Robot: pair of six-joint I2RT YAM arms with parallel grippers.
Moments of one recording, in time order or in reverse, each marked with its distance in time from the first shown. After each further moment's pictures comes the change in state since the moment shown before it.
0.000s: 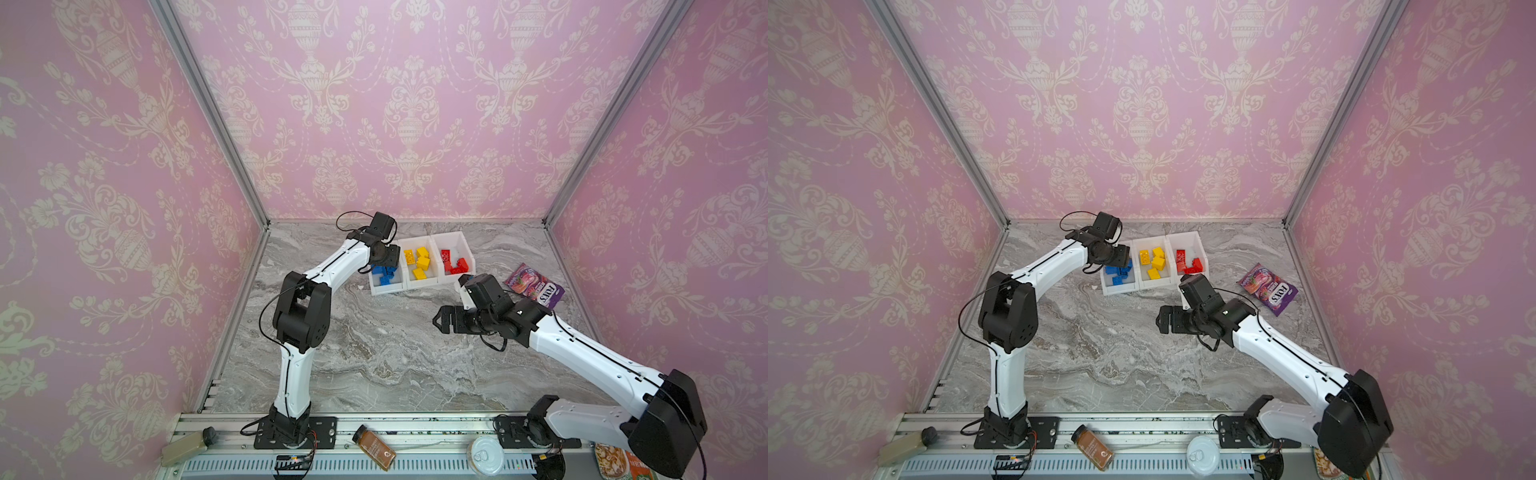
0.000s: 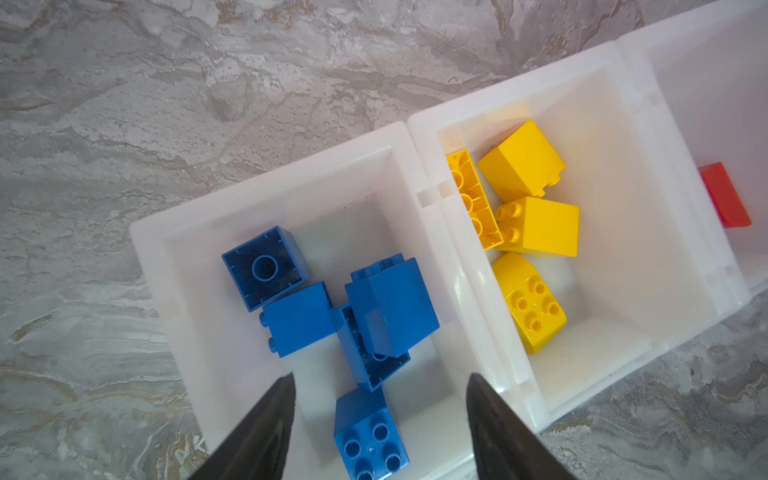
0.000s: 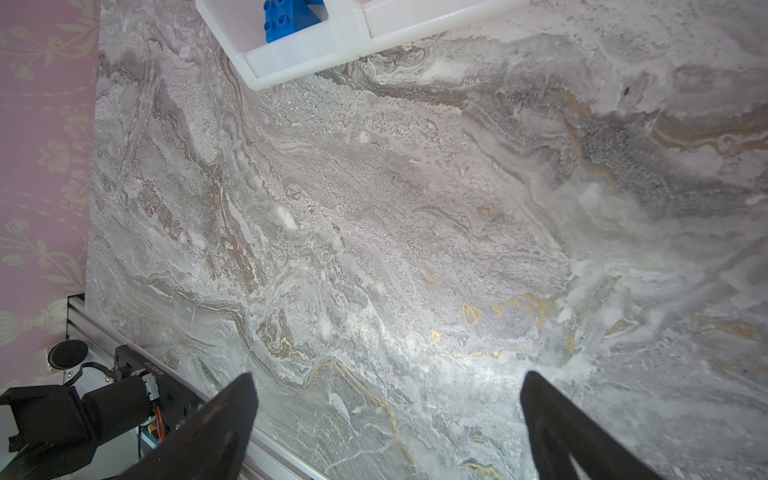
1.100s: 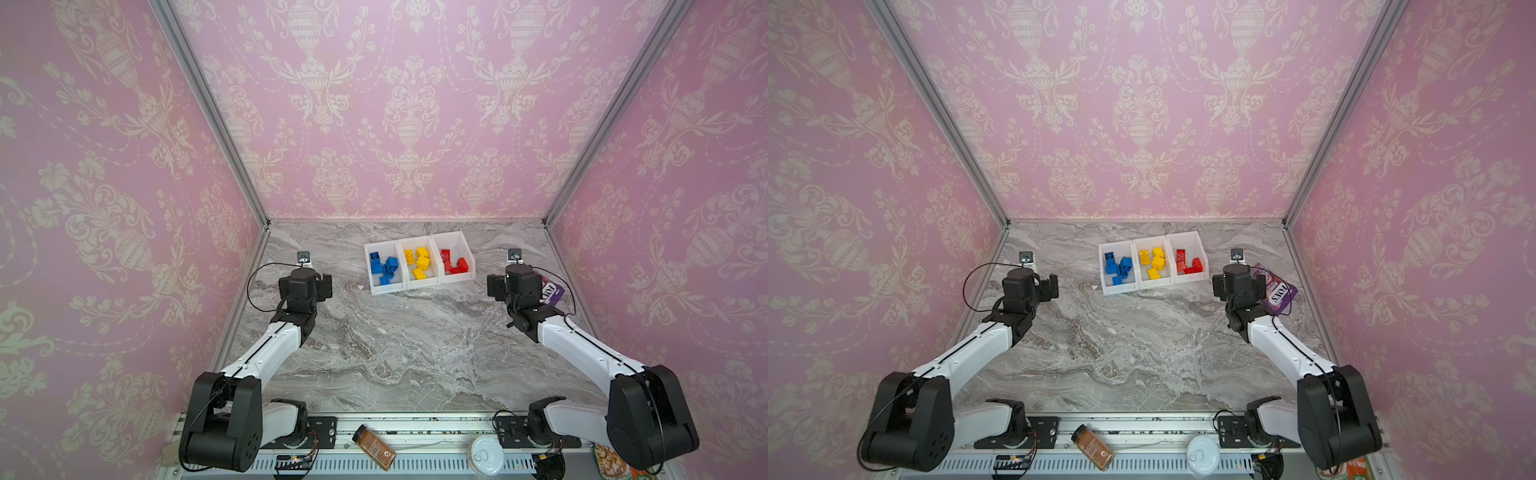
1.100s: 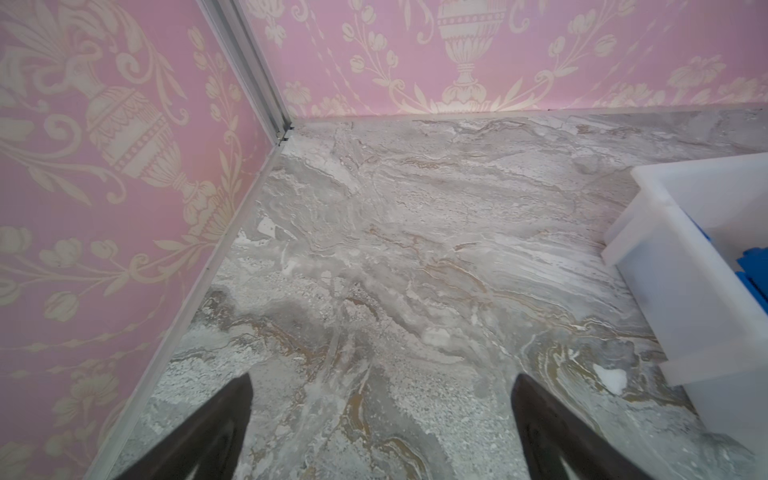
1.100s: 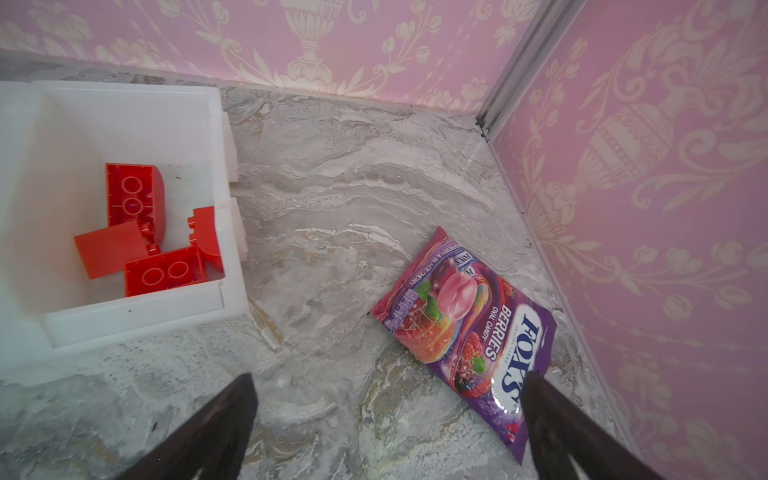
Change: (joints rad) left arm 0.330 -0.799 -1.118 0.817 -0.335 0.249; right arm -0.406 0.056 -0.249 0.711 0.624 -0.605
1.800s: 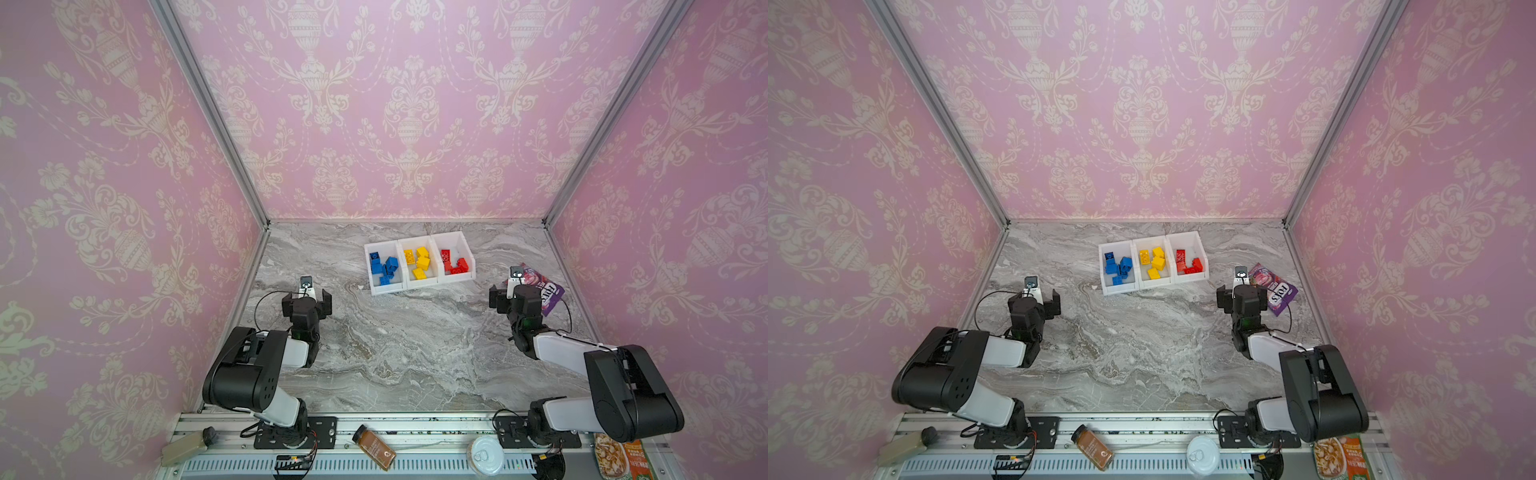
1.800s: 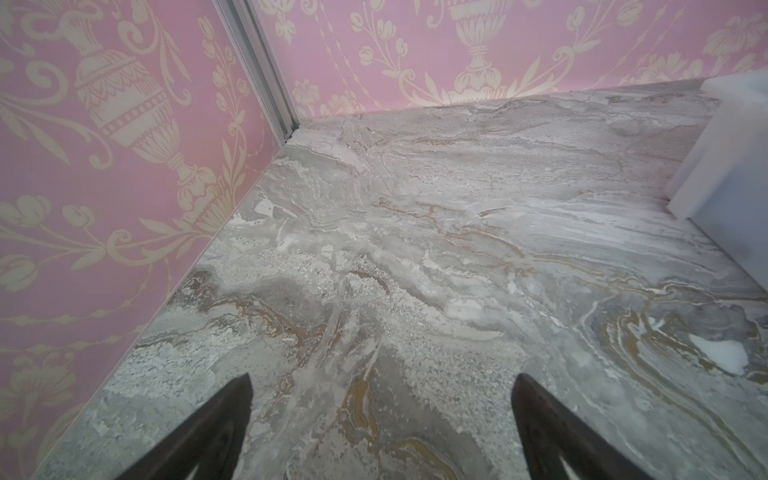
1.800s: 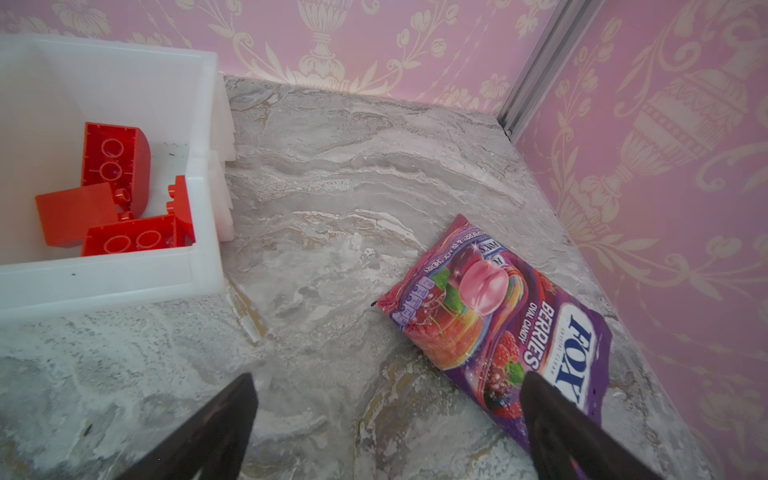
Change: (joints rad) left arm 0.013 0.330 -0.327 0.793 0.002 0.067; right arm -0.089 0.105 -0.254 0.487 -0.168 -0.061
